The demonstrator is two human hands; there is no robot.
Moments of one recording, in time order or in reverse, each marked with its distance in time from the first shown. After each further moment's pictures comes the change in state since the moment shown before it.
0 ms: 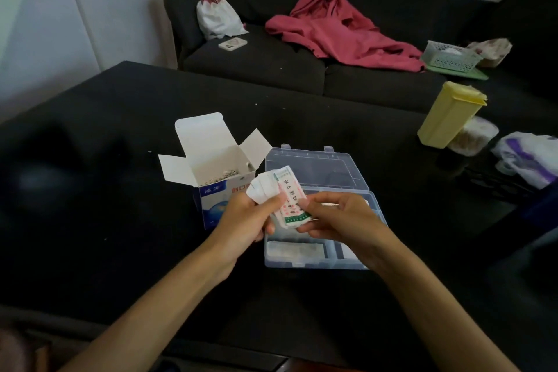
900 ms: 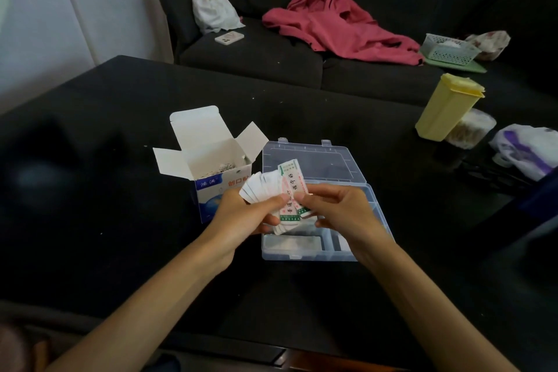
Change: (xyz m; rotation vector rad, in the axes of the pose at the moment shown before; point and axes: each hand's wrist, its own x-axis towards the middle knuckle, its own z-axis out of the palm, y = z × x) left_hand 0.003 -0.002 0.001 -0.026 0.052 -0.061; right_hand 0.002 0.009 0.001 -0.060 0.116 -0.137
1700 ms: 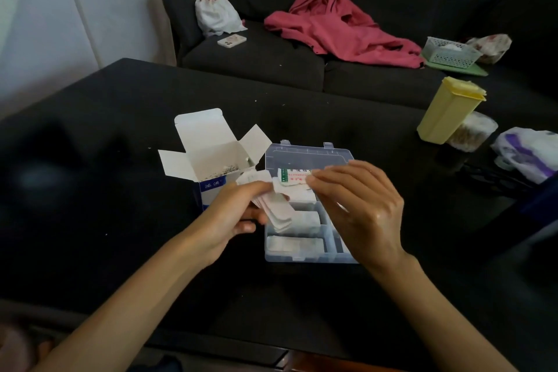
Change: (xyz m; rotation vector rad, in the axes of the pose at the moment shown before) left_hand -0.007 0.021 -0.013 -0.079 -0.046 -0.163; right_hand 0.004 0.016 -0.018 -0.967 0.484 -1.267
